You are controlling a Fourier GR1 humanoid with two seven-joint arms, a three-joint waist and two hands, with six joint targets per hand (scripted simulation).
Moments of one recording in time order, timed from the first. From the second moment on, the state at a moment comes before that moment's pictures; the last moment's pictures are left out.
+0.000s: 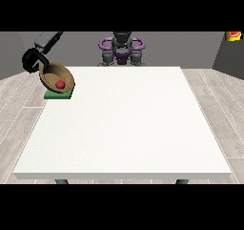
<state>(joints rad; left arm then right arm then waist) -0.54 0.78 0.60 -0.99 0.34 -0.47 -0.03 -0.54 -0.65 -0.32 -0.69 -0.11 0.01 0.07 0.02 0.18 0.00</state>
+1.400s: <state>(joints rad) -0.53 0.83 0.59 -0.98 0.37 -0.49 -0.10 -0.62 -0.61 -0.45 -0.55 -0.21 -0.12 -0.02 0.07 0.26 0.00</state>
